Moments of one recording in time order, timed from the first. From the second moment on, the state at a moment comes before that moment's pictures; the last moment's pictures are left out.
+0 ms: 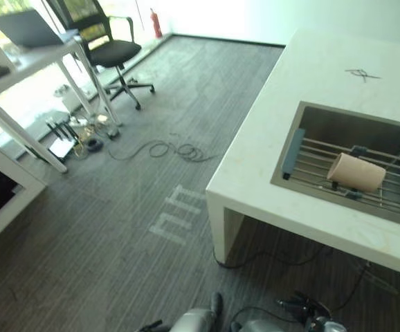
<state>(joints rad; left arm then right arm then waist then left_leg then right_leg) -0.03 0.21 -0.17 1.31 -0.53 0.04 -0.05 -0.10 -0.25 0.13 1.36 0.59 -0.13 0.13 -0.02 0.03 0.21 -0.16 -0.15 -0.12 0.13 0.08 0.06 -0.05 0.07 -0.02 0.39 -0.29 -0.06</state>
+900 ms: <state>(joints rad) 0.05 0.27 -0.07 1.35 -0.58 0.09 -0.01 -0.08 -0.18 0.12 1.31 0.57 -0.12 0.11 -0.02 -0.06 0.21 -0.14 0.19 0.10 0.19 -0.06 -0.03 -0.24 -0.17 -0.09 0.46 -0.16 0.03</state>
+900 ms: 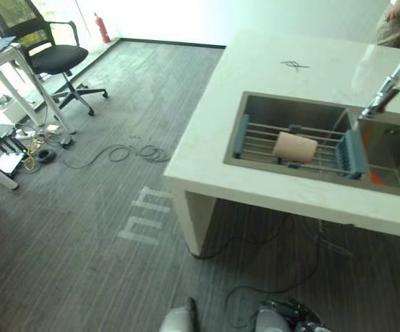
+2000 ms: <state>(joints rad) -0.06 0.66 0.30 1.04 -0.62 -0.26 0.28 0.03 -0.35 0.03 1.34 0.55 -0.03 0.15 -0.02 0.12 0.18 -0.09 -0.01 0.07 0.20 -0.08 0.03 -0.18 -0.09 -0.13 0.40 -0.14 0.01</state>
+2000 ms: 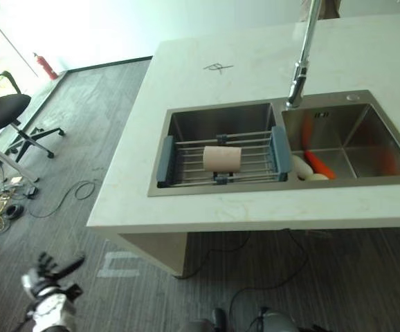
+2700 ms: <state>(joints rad) -0.77 1.00 -0.41 0.27 -0.49 0.00 -0.20 0.09 -0.33 0.09 1.36 0.59 0.01 0.21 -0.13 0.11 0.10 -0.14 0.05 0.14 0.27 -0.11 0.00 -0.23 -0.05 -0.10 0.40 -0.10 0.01</state>
